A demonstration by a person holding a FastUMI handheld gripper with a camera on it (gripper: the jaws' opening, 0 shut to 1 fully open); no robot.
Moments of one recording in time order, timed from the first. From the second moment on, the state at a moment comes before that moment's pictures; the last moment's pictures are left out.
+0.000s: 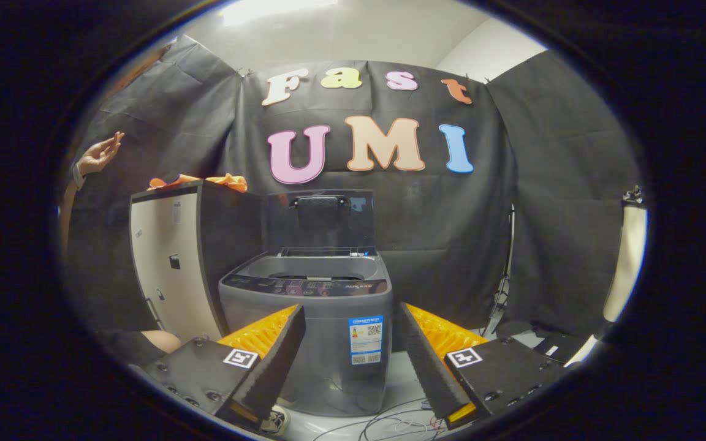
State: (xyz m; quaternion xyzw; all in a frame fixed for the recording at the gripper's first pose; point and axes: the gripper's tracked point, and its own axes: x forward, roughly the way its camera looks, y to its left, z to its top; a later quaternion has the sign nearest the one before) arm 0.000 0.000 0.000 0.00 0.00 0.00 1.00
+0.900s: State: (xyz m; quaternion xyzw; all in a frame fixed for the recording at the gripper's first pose) arm 0.048 0.089 0.089 -0.01 -0.05 0.04 1.00
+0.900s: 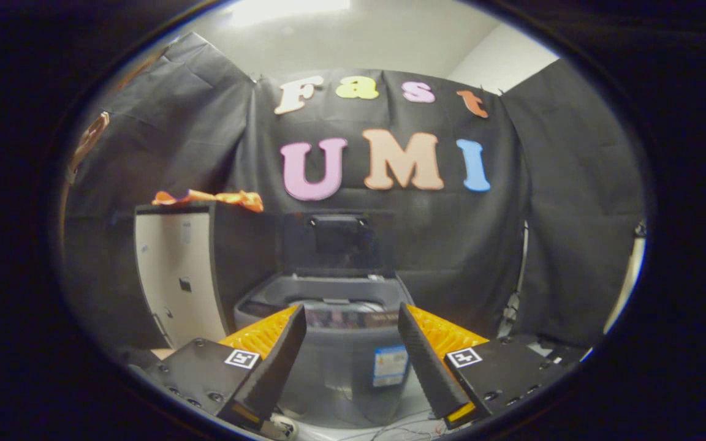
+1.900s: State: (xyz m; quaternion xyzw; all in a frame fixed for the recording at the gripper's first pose) arm 0.225 0.396 0.282 -0.05 -0.04 0.26 0.96
